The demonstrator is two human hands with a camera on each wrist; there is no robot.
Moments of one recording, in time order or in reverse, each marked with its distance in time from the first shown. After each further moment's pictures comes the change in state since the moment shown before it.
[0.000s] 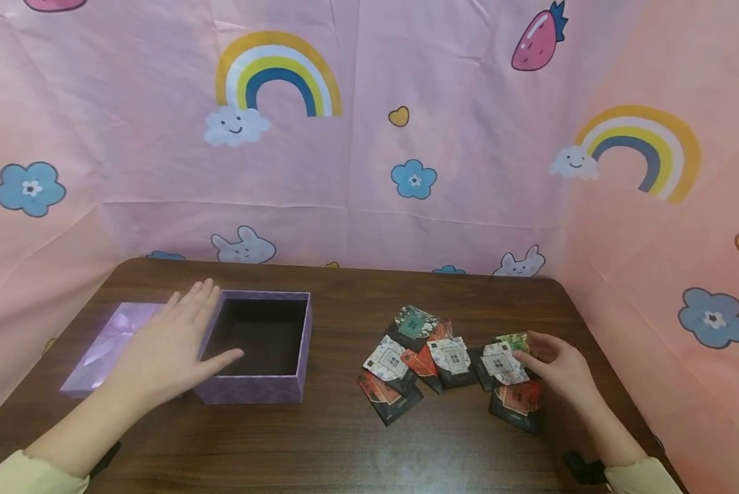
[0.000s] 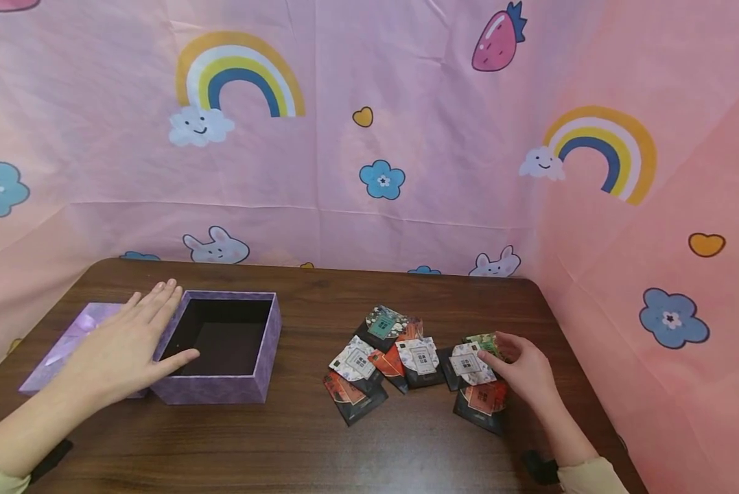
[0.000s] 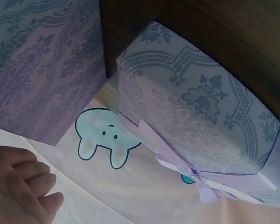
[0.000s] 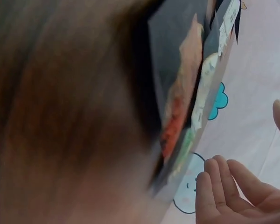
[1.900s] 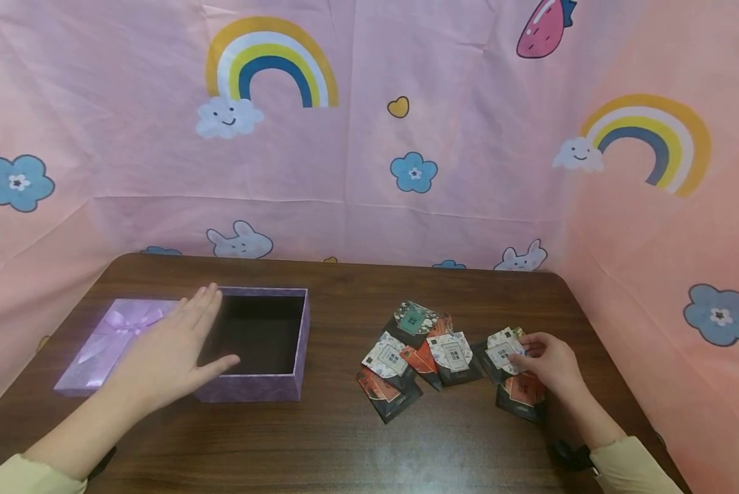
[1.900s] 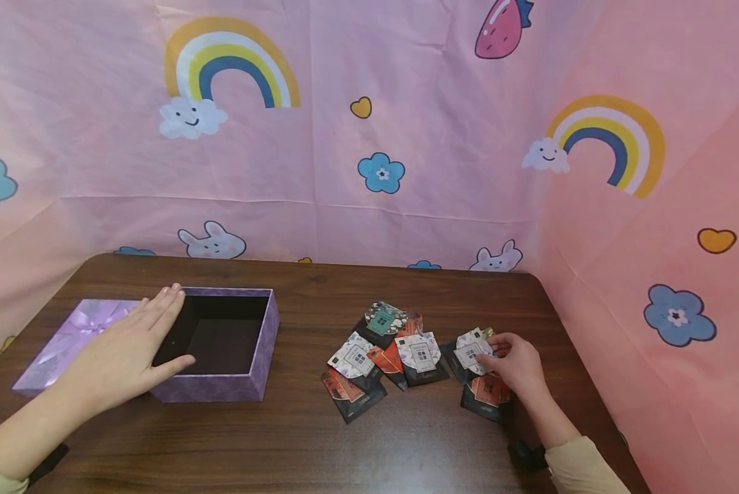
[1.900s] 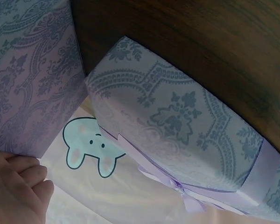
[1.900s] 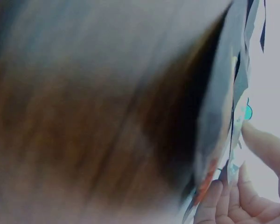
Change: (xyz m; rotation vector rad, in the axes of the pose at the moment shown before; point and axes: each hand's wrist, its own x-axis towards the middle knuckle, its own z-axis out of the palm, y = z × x) left_hand -0.004 -0.005 0.017 -0.029 0.008 0.059; right_hand 0.022 0.012 0.016 0.030 0.013 0.056
